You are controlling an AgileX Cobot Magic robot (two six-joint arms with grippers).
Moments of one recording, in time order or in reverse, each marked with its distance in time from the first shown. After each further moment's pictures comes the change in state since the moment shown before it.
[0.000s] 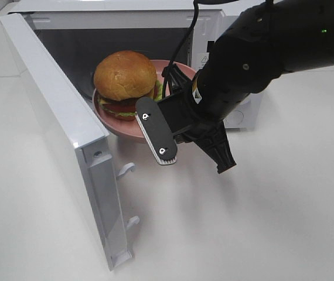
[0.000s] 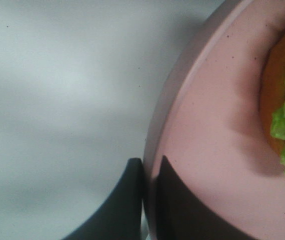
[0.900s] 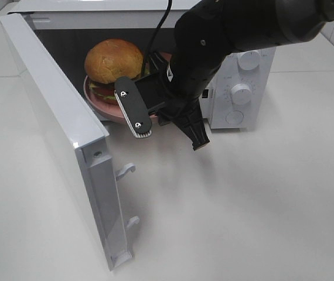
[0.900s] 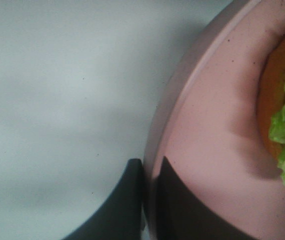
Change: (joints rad) left arm 0.000 0.000 0.000 0.000 0.000 0.000; right arm -0.010 0.151 -0.239 0.043 0.079 -0.052
